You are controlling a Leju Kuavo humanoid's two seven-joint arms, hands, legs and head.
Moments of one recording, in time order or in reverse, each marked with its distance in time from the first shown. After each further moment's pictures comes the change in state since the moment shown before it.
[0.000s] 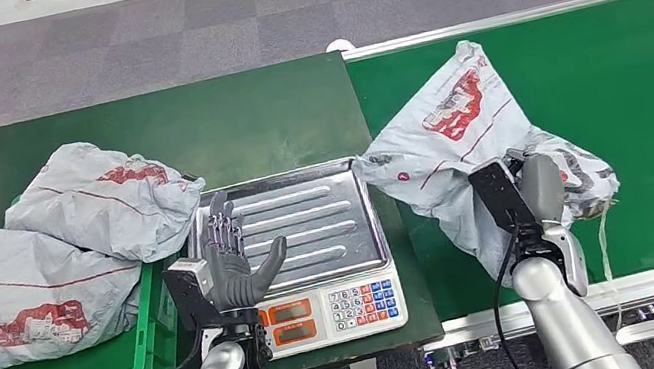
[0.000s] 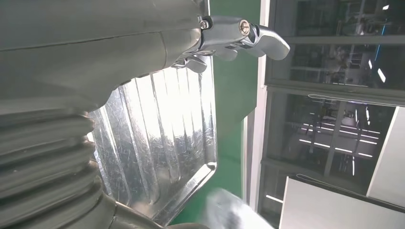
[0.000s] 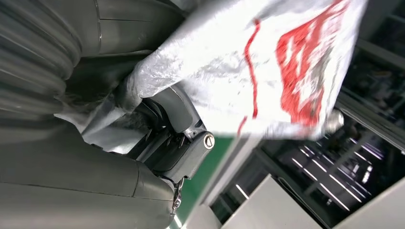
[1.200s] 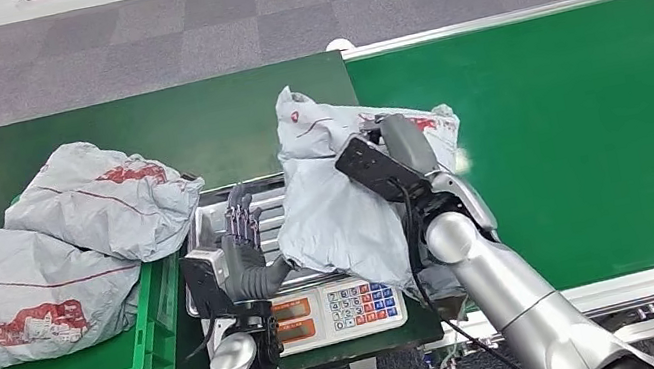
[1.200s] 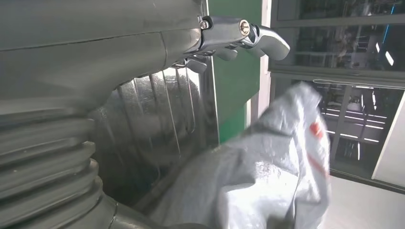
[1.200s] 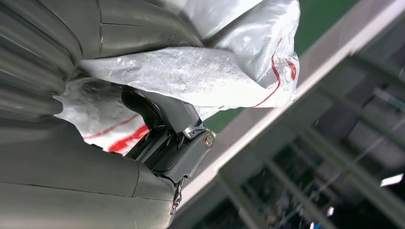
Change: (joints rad) left arm -0.053 -0.020 -0.033 0.074 0.013 -0.021 -0.001; right arm -0.272 0.104 0.378 0.078 -0.105 0.306 0.087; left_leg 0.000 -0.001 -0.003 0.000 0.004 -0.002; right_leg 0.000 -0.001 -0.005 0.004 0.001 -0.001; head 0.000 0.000
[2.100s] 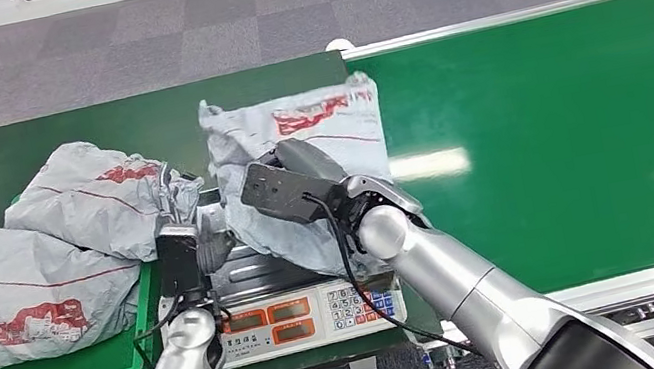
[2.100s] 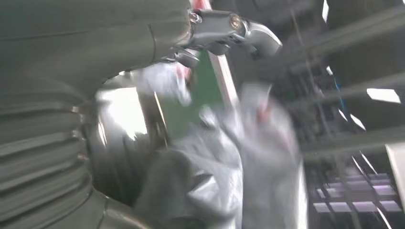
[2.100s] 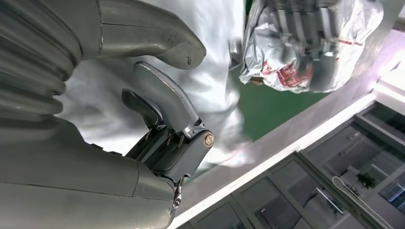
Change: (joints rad) left arm -0.090 0.123 0.109 -0.003 -0.338 0.285 0.042; right arm -0.159 0.124 0.219 0.175 -0.186 0.210 -0.041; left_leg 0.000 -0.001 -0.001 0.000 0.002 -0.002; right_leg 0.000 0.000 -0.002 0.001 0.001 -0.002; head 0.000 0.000
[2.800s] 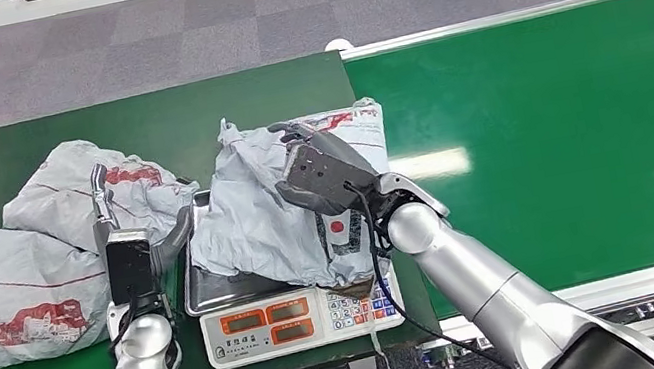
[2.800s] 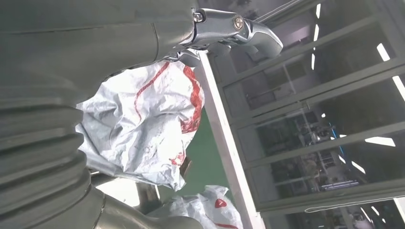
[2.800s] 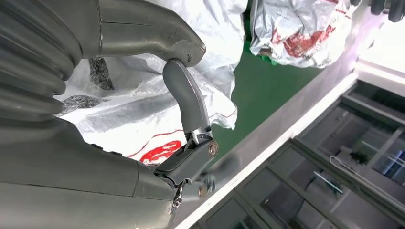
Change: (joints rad) left arm 0.056 0.084 0.117 -0.151 -0.116 0.017 0.054; right arm 0.052 -0.071 -0.053 -0.058 -0.102 -0.024 -0.053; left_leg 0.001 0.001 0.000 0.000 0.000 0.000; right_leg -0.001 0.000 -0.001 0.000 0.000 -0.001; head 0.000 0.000
